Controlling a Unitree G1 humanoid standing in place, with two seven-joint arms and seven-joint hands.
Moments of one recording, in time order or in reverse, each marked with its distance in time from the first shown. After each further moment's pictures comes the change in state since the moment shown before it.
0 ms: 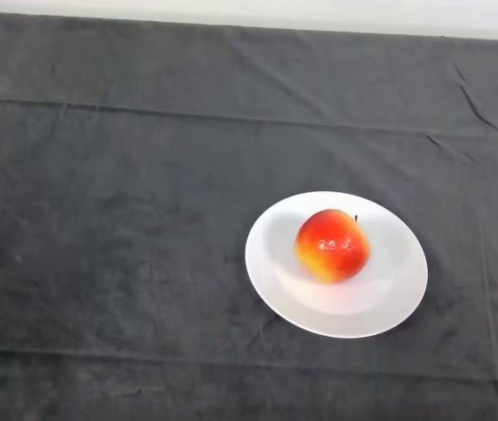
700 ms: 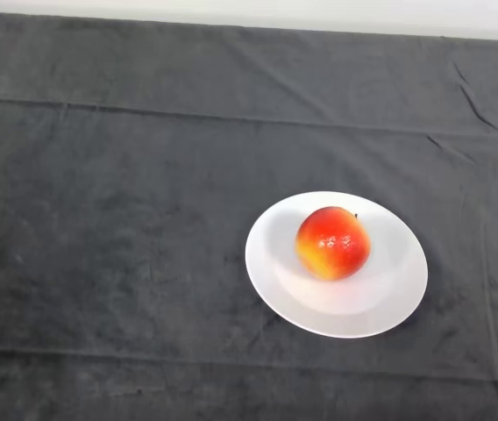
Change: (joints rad) left arm -0.001 -0.008 0.013 0.000 0.035 -0.002 -0.024; right arm 0.000 0.000 0.000 0.000 0.000 0.000 0.000
